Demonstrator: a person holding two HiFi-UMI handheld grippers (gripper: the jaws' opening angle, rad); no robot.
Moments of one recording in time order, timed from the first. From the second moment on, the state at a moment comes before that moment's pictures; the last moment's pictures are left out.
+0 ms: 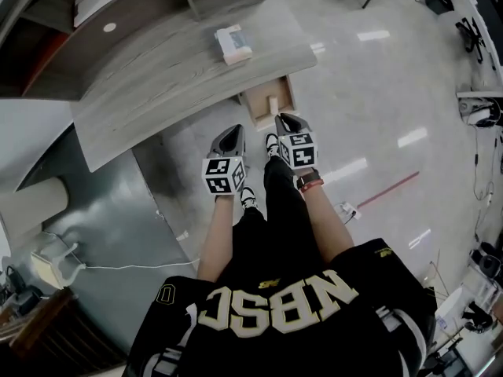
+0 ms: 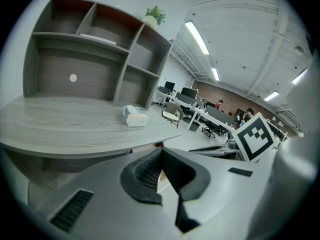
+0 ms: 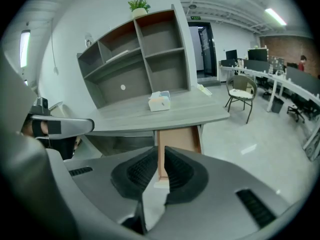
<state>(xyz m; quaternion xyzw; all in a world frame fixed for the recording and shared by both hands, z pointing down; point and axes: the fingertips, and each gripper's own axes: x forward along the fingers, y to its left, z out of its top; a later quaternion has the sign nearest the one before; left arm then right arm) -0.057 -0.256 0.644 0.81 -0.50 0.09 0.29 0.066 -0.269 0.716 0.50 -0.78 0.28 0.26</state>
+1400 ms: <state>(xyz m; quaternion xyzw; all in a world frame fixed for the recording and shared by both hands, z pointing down) -0.032 -0.307 0.763 0.77 -0.50 0.13 0.39 0.072 -0.331 0.926 0.43 -0.72 0.42 0.34</state>
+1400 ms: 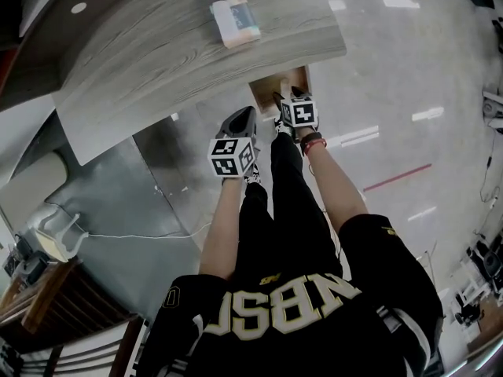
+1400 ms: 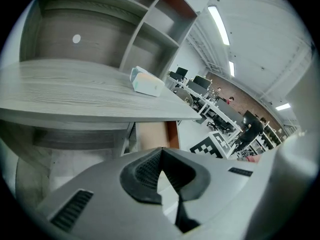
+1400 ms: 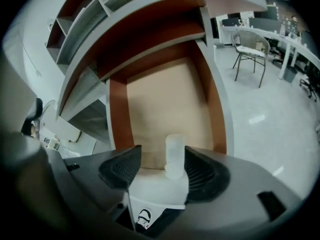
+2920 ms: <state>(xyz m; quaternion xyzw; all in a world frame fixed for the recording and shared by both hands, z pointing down) -0.060 -0.293 0.765 0.75 -0.52 0.13 0.39 0.093 -0.336 0.933 0.47 -0.70 0.39 0.37</state>
